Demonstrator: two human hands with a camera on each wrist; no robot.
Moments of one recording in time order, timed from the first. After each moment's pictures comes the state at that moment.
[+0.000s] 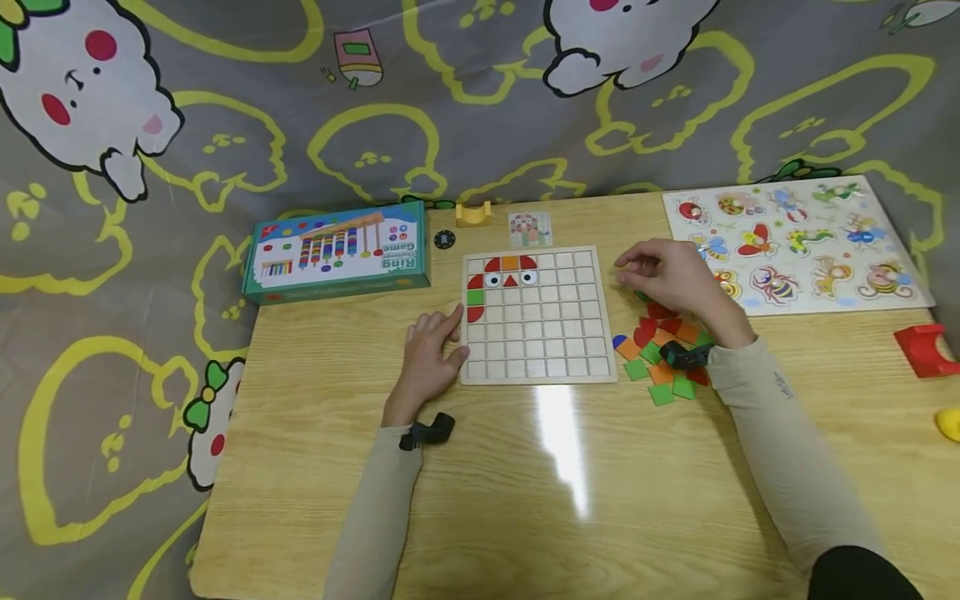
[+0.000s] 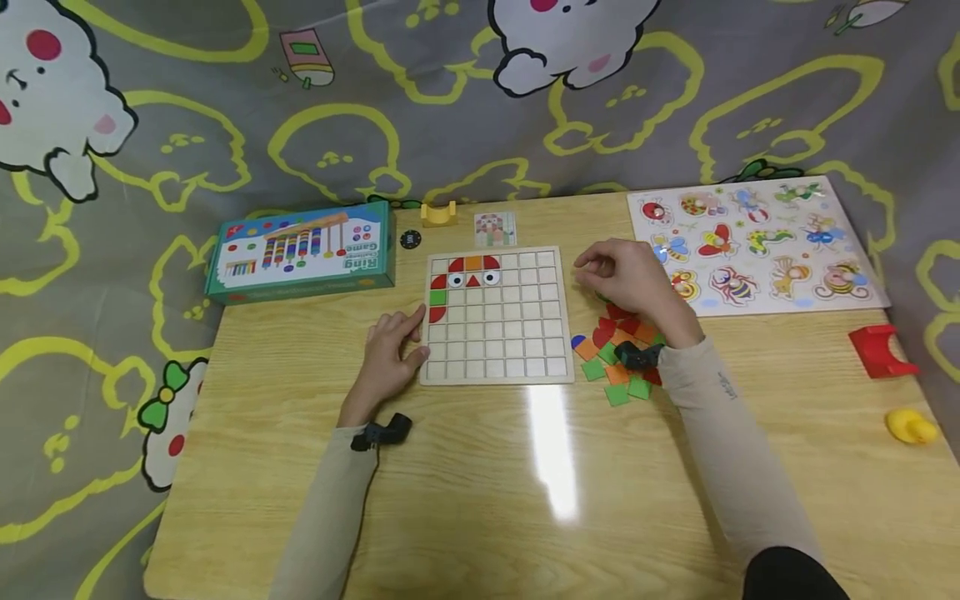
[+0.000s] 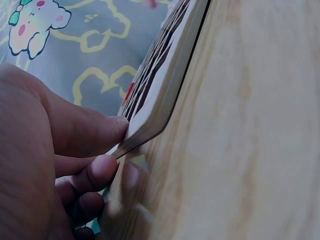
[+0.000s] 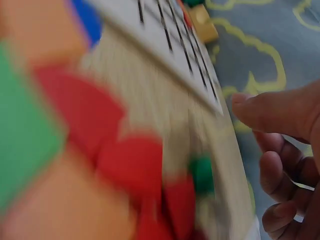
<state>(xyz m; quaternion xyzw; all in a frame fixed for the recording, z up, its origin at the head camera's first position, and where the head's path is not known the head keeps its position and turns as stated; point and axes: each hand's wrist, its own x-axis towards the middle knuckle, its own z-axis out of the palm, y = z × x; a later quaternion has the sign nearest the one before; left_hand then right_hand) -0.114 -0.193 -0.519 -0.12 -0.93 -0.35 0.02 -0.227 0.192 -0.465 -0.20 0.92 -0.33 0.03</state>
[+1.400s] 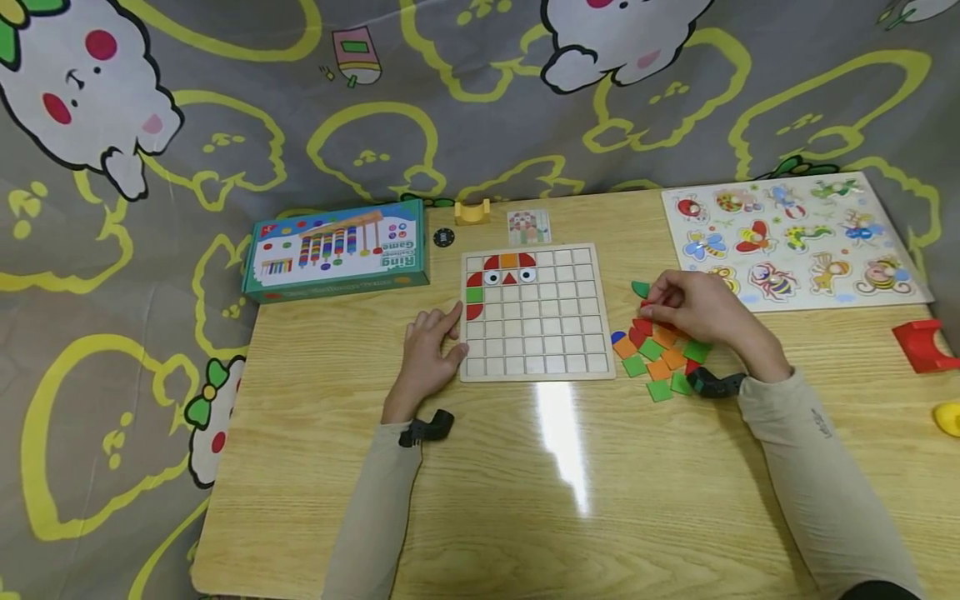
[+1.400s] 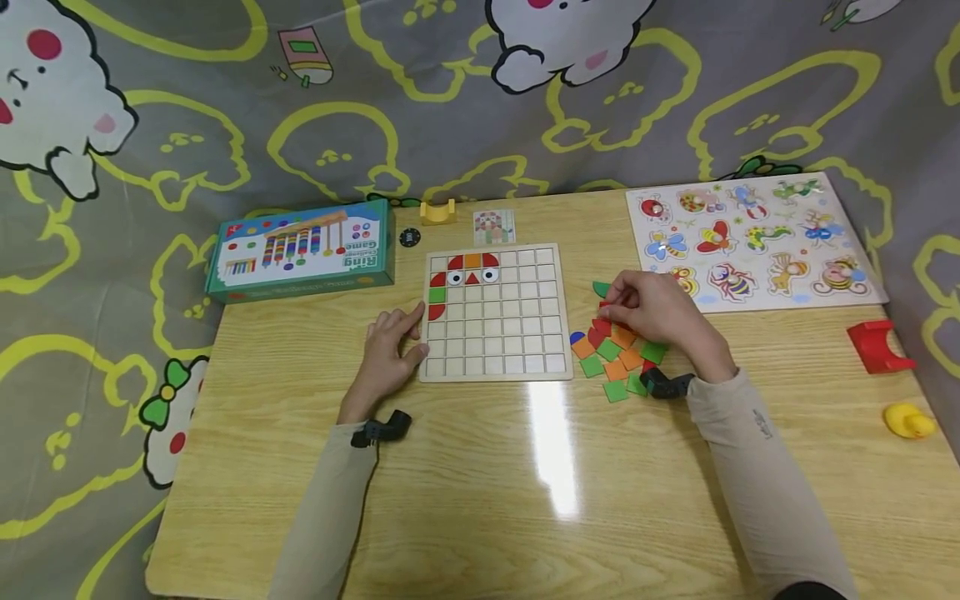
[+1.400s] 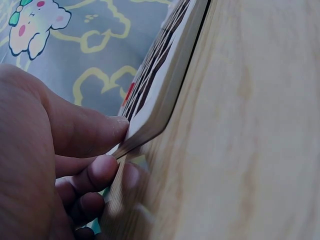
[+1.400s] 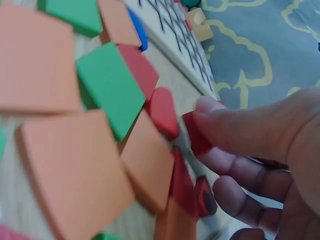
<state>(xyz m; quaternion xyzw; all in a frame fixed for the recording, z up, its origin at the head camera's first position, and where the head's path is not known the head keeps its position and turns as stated) -0.113 -0.192 -0.518 -0.12 -0.92 -0.37 0.02 -0.186 0.224 -0.462 -0.16 0.93 -0.29 0.13</state>
